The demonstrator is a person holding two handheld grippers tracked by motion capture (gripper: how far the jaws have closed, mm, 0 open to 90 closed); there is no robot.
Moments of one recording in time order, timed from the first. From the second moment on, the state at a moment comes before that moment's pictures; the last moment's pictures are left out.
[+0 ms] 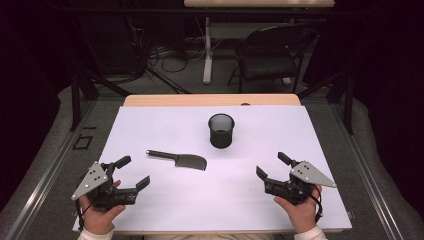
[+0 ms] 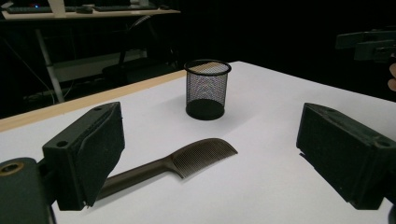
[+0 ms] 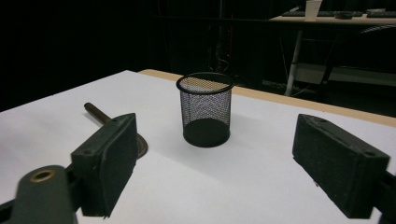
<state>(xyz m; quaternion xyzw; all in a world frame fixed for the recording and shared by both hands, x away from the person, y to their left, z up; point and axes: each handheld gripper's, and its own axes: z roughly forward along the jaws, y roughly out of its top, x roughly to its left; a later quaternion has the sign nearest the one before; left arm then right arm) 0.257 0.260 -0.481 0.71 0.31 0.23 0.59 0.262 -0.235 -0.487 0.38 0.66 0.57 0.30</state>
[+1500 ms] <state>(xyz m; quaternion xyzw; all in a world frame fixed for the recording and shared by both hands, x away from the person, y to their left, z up) 0.310 0.258 -0.466 0.75 0.40 0.18 0.50 0.270 -0.226 -0.504 0.39 0.70 0.53 0.29</state>
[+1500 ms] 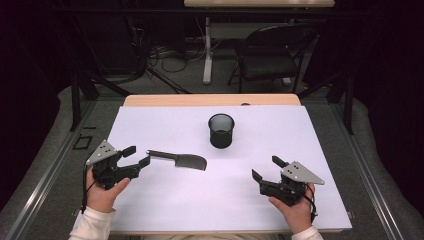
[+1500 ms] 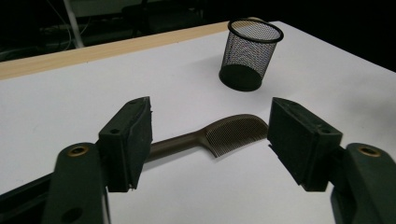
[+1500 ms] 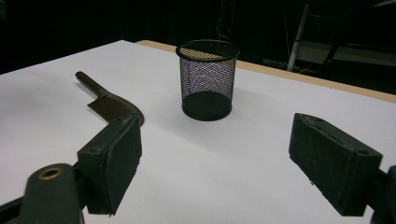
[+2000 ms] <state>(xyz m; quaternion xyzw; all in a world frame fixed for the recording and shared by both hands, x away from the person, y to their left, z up) 0.334 0.243 -0.450 0.78 0.41 0.18 0.45 0.271 -0.226 -0.505 0.39 0.70 0.52 0.29</state>
